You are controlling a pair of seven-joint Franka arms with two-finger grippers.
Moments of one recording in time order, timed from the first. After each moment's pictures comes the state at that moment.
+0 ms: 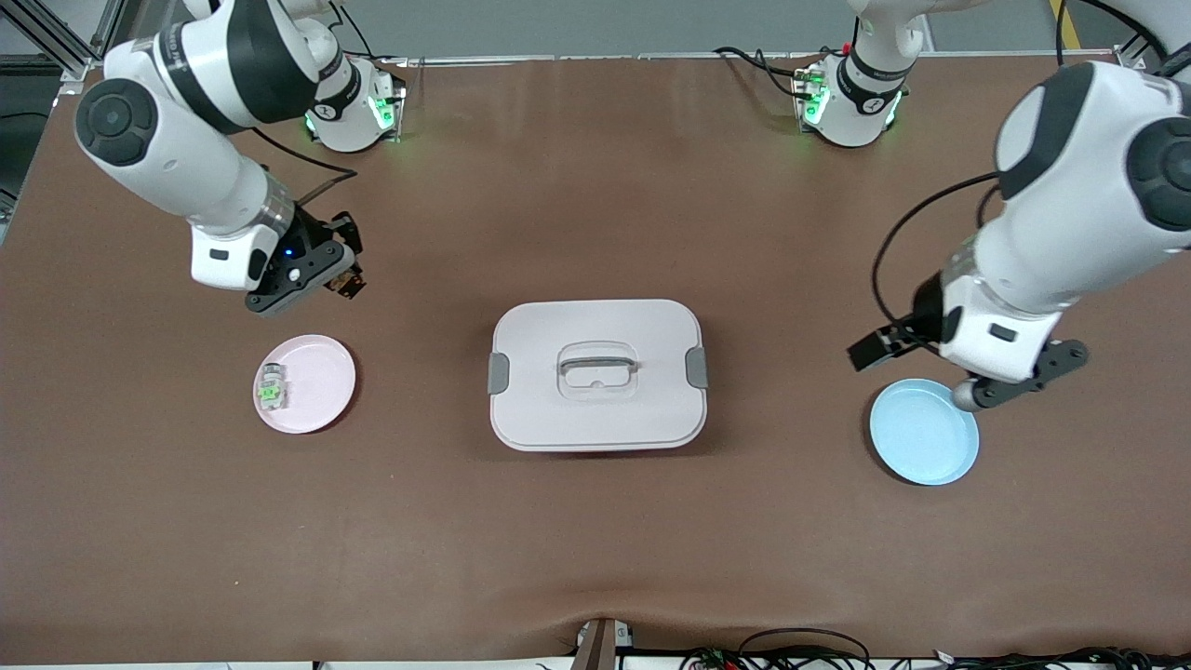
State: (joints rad) left arm 0.13 0.37 -0.48 -1.31 0.12 1.66 -0.68; right arm 0.25 -0.03 0.01 -1.98 0.10 1.89 -0.45
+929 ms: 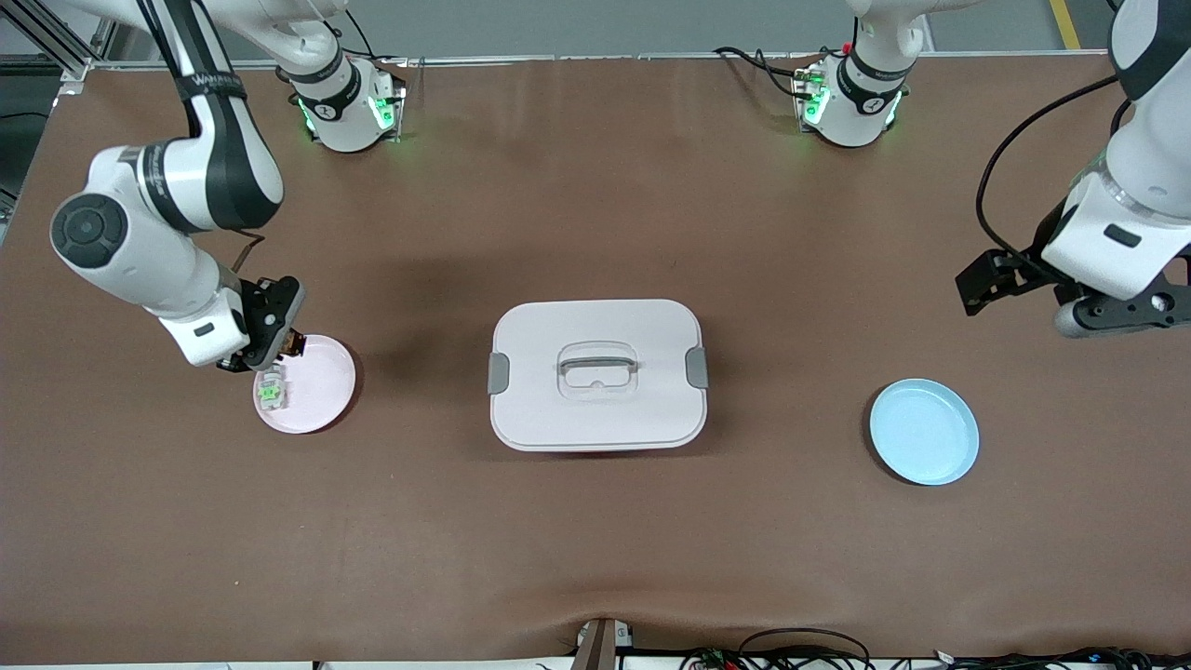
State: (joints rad) left arm 0.09 0.18 -0.33 -1.34 0.17 1.53 -0.25; right arm 0.08 0.17 0.01 -2.03 -0.02 2.17 -1.20
